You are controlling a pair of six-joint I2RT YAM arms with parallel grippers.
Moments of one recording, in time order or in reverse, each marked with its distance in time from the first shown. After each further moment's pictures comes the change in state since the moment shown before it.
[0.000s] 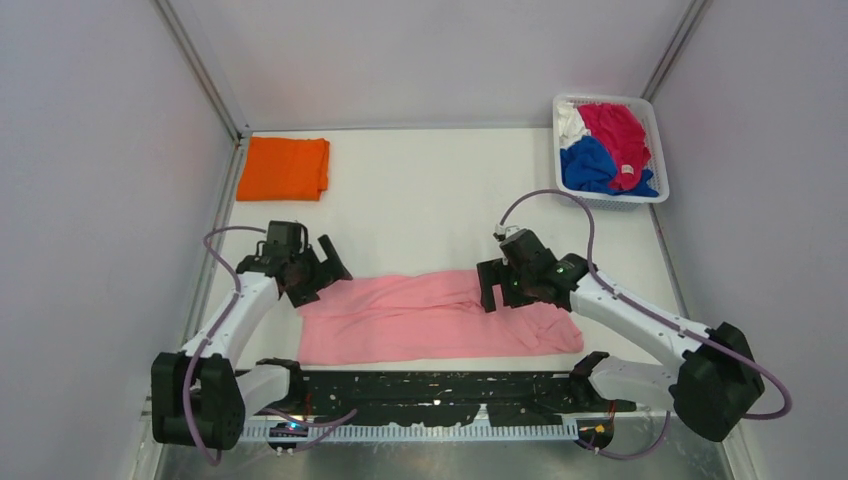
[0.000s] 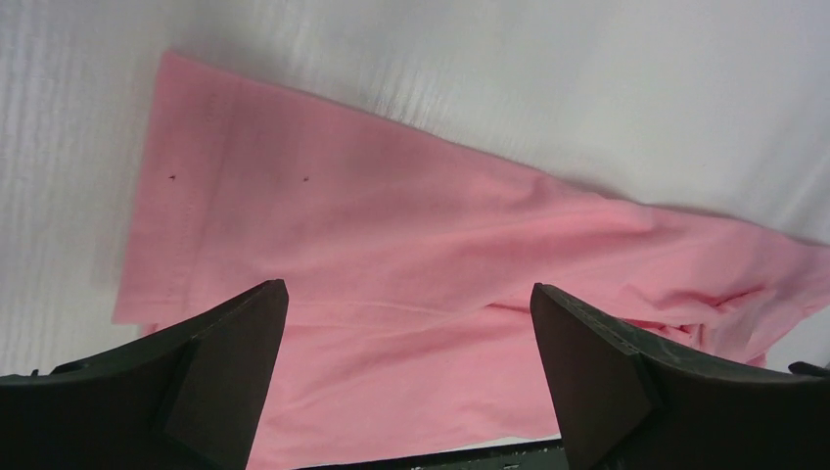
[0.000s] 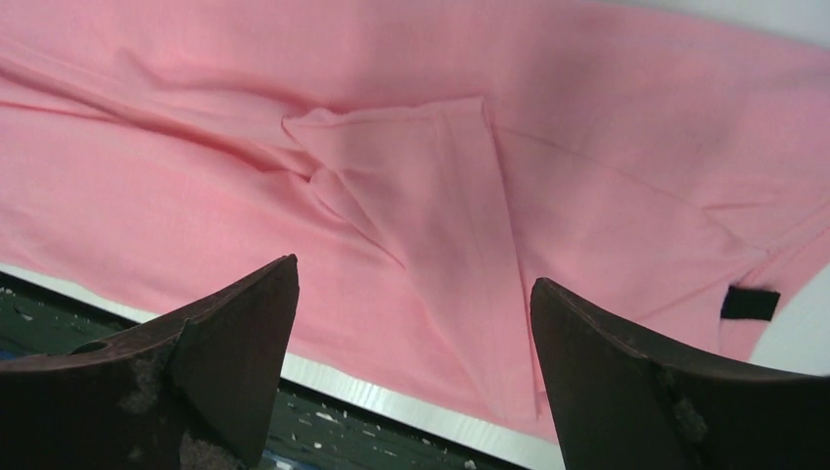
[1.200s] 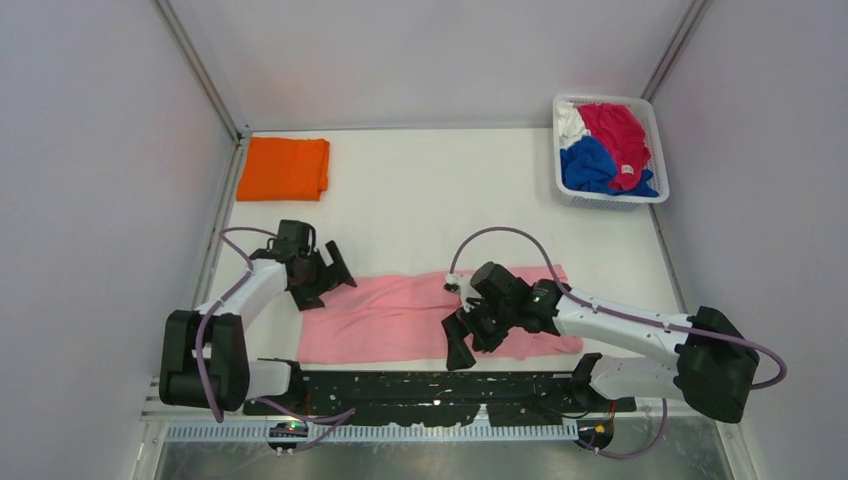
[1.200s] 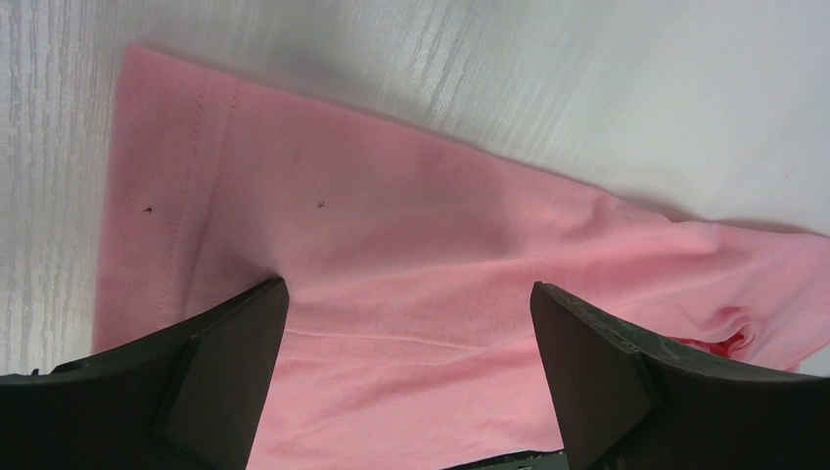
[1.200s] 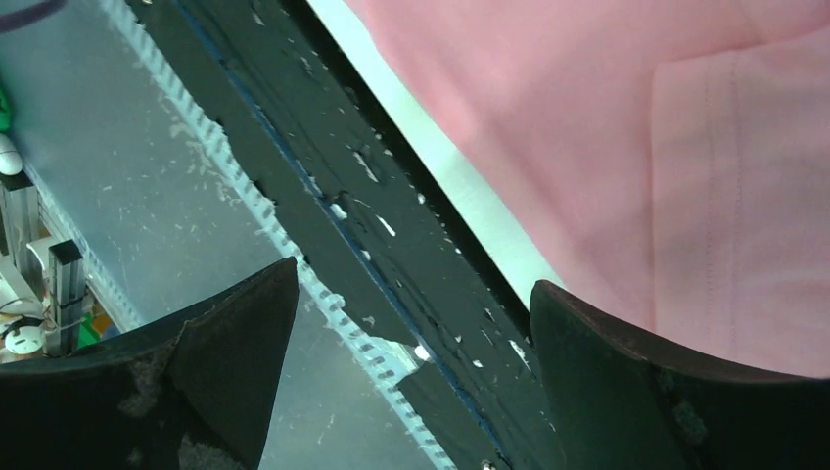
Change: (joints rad) left arm -0.006 0.222 -0.021 0.084 0.048 0.016; right arm 0.261 0.097 -0.106 0.213 -0.492 -0.020
